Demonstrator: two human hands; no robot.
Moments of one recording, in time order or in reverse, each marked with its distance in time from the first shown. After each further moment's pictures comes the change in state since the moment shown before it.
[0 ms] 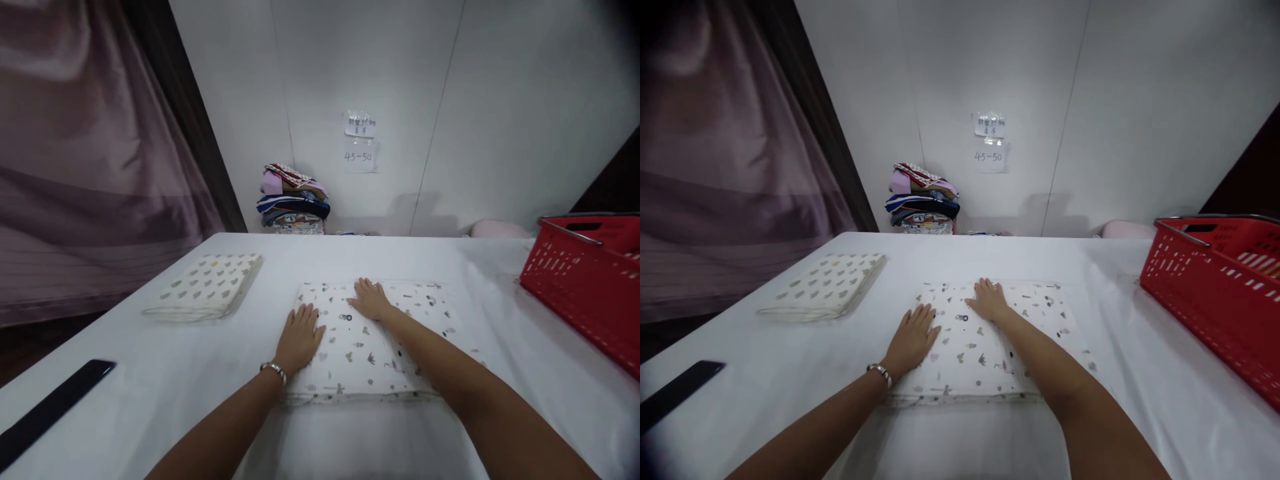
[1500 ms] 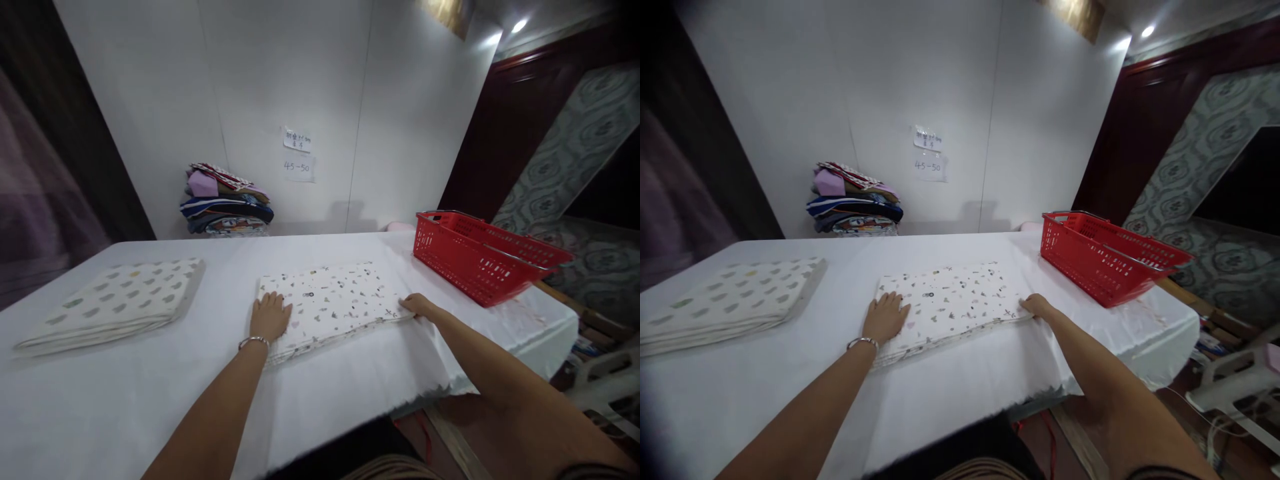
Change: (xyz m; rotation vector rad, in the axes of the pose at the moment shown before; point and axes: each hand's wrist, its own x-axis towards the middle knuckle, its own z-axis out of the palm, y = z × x) left_hand 0.003 -0.002 -0.005 -0.112 -0.022 -0.011; right_hand -0.248 0.110 -0.018 0.402 0.226 0.912
